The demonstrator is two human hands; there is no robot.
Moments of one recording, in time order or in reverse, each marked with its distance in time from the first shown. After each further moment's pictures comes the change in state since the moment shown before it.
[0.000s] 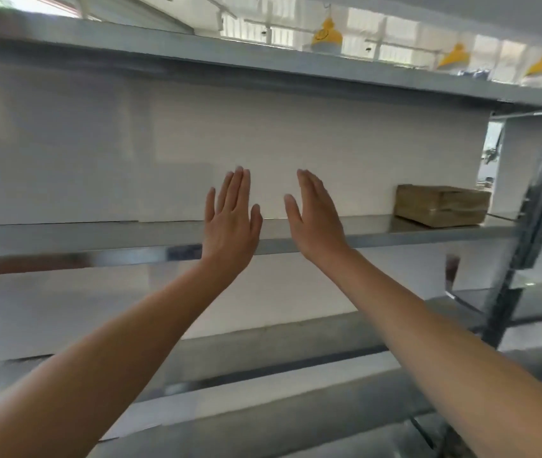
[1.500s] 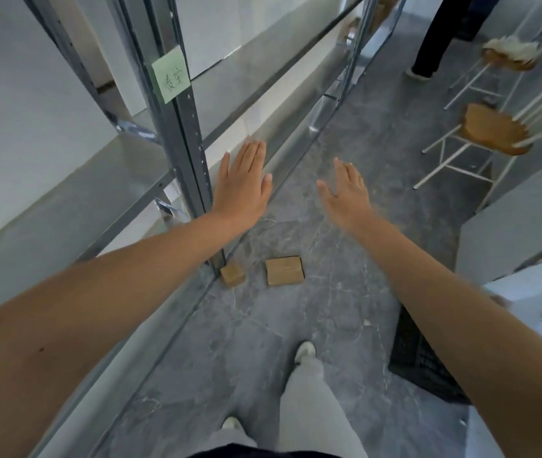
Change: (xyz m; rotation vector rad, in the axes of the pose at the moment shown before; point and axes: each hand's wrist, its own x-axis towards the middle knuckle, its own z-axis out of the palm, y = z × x) left_hand -0.113 0.750 0.542 -0.591 -0.816 0.673; right_hand -0.292 0.790 -0.314 -0.471 -0.247 1.187
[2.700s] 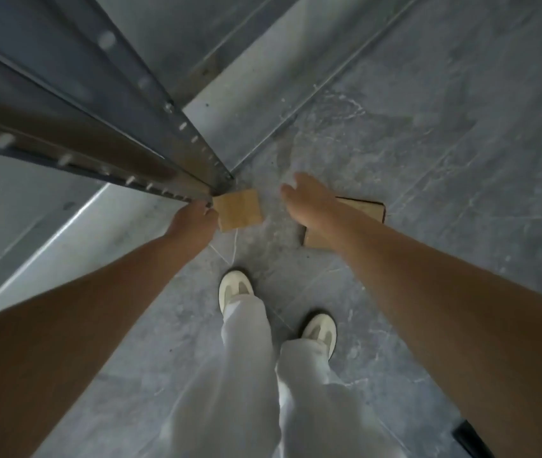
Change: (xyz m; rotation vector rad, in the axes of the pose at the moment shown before) left_hand -0.012 -0.280 0.608 -0.413 -0.652 -1.170; right_hand 0.279 0.180 0.616 0.013 -0.920 0.187
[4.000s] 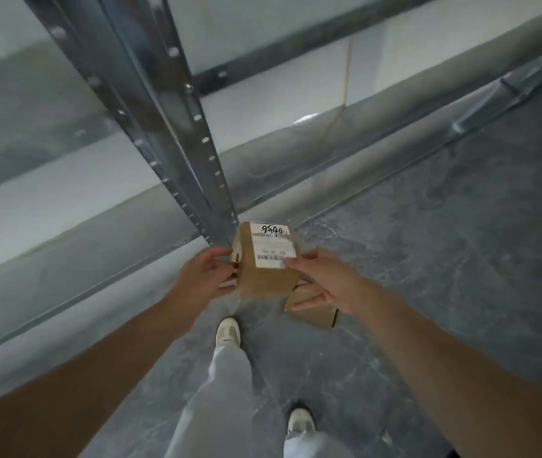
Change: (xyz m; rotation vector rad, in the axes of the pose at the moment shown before) left_hand -0.387 0.094 -0.125 -0.972 0.084 0.114; right_hand -0.348 -0.023 -0.169 0.688 -0.234 -0.012
